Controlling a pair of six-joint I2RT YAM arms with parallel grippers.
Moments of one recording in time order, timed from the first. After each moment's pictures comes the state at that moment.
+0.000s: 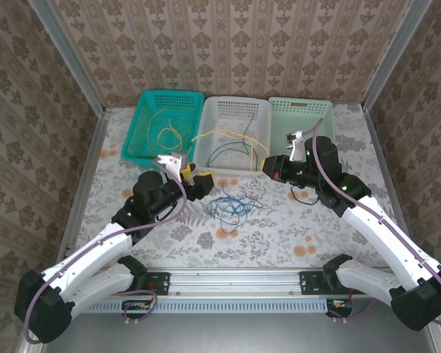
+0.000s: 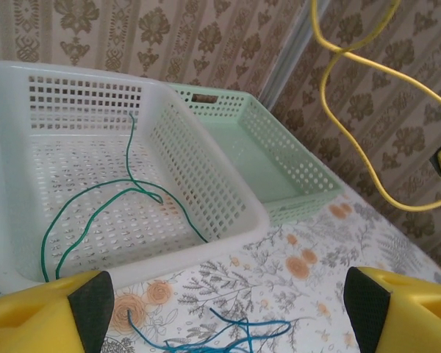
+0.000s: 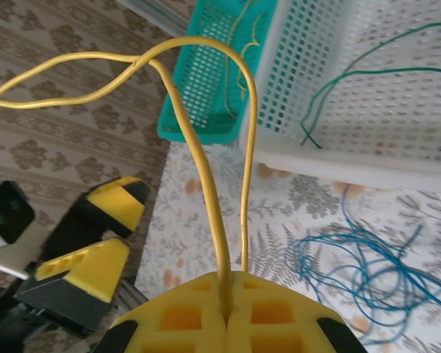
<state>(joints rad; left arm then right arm) -0.68 0.88 0.56 0.17 0.14 -0.40 0.44 1.03 0.99 -0.40 -0.39 0.79</state>
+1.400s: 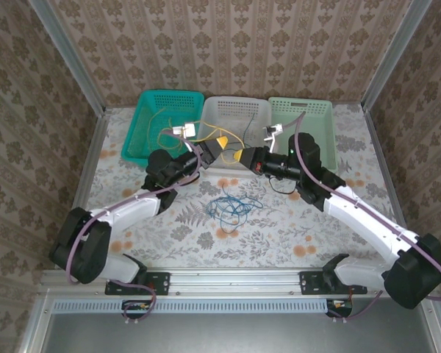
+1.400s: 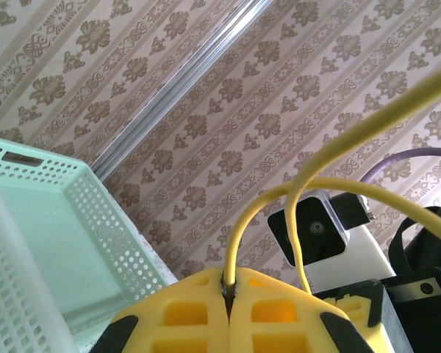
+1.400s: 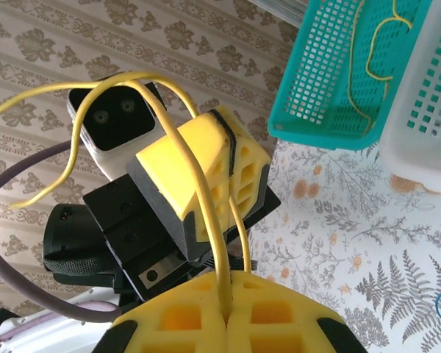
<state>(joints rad) -0.60 1.38 0.71 0.95 0.50 -0.93 0.53 1.18 0.94 0.05 -0.51 1.01</state>
